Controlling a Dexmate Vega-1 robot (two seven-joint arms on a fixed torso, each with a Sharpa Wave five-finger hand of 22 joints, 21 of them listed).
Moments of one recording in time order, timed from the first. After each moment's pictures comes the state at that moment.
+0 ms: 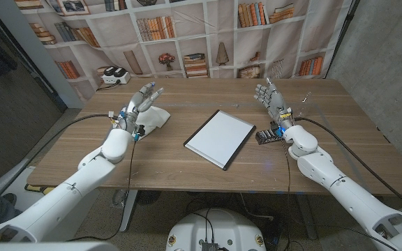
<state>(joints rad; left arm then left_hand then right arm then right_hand) 0.99 0.72 0.35 -1.56 -0.08 -0.26 0.40 0.62 0.02 -0.03 0.03 0.33 0.16 0.02 0.25 0.18 0.18 -0.07 0.24 0.19 0.17 -0.04 0.22 0.18 0.15 -0.04 0.27 0.18 -0.88 -0.52 -0.40 -1.41 0.54 0.33 -0.04 0.16 -0.06 0.23 -0.04 0.24 0.15 0.08 0.21 0.18 0.20 0.09 0.24 0.19 0.10 0.04 0.20 0.18 0.12 -0.04 0.49 0.17</state>
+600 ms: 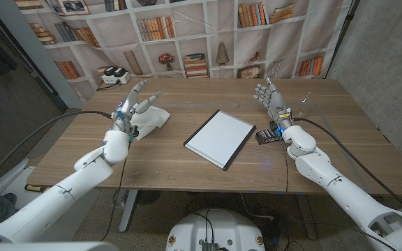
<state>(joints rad) 1.05 0.78 0.33 -1.72 0.19 0.01 0.56 0.64 0.03 -0.02 0.02 0.33 0.17 0.01 0.24 0.18 0.17 -0.08 0.23 0.19 0.16 -0.04 0.21 0.18 0.14 -0.04 0.27 0.18 -0.87 -0.50 -0.40 -1.37 0.55 0.36 -0.03 0.16 -0.06 0.22 -0.05 0.24 0.16 0.07 0.21 0.18 0.21 0.09 0.24 0.19 0.12 0.04 0.20 0.18 0.14 -0.04 0.48 0.17</state>
